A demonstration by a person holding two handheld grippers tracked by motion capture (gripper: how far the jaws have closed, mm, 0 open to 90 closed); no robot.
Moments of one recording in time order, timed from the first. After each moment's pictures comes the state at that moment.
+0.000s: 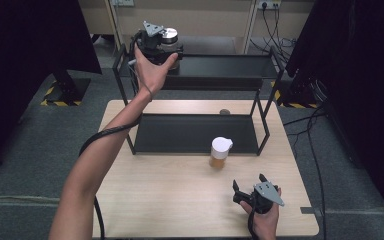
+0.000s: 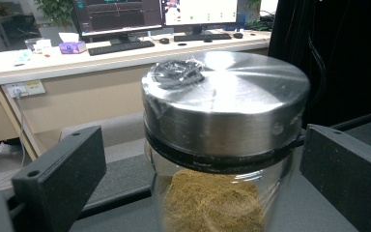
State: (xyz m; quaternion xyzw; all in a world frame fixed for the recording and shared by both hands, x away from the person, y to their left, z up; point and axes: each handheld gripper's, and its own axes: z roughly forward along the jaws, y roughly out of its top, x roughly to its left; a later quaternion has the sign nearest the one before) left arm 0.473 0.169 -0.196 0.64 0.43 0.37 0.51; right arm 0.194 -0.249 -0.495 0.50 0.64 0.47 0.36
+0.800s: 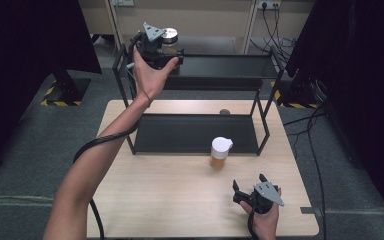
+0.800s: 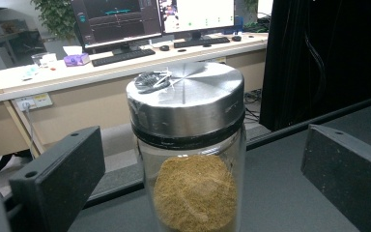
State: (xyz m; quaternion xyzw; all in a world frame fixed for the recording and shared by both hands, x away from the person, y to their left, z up) left arm 0.445 0.166 -0.193 0.65 0.41 0.39 0.51; right arm 0.194 -0.249 -0.495 0.50 0.64 0.47 0.36
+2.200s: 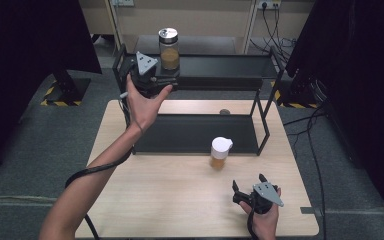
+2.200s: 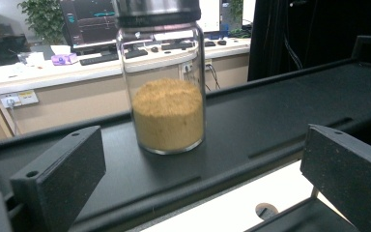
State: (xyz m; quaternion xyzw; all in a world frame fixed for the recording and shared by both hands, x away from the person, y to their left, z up) left arm 0.390 0.189 -0.252 0.64 0.39 0.38 0.54; right arm 0.193 -0.247 -0.495 0.49 0.64 0.46 0.37
